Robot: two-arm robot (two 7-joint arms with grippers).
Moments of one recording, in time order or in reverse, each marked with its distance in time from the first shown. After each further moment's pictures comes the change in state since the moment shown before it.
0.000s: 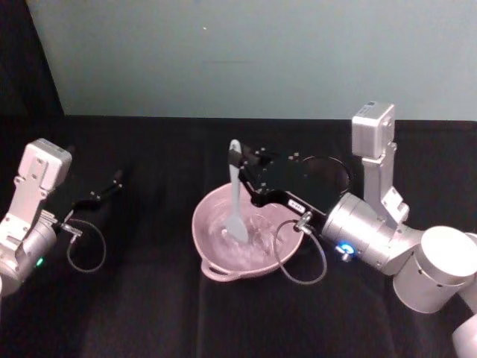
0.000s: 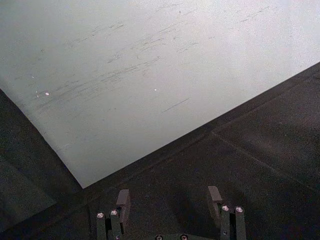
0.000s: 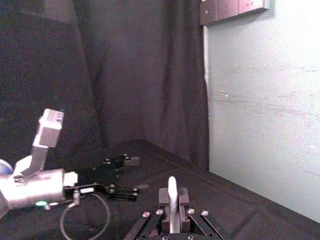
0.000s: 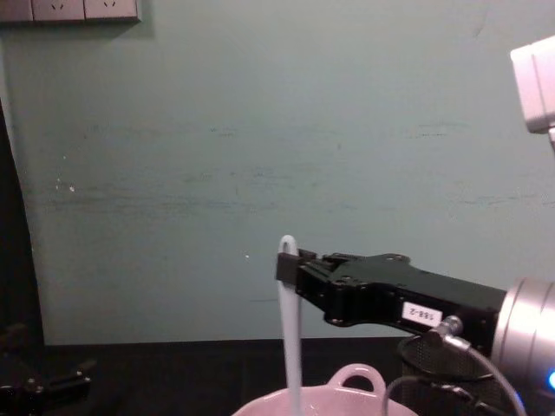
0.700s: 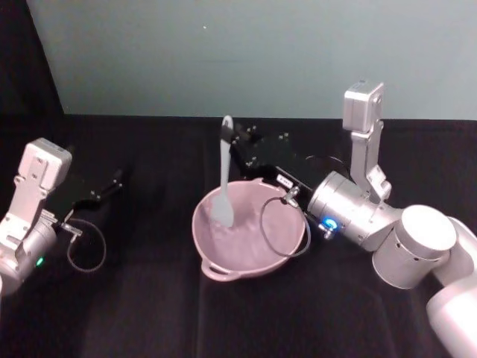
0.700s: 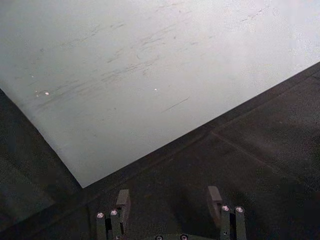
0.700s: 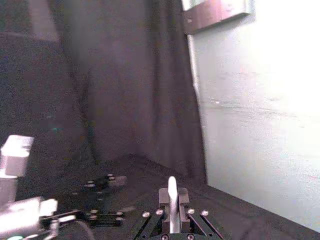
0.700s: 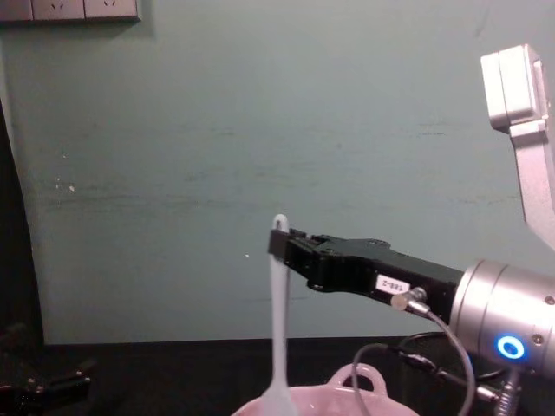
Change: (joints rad) left arm 0.000 0.000 0.000 0.000 0.000 0.000 0.000; right arm 0.103 -0.083 0.002 0.164 0.057 -0.031 0.015
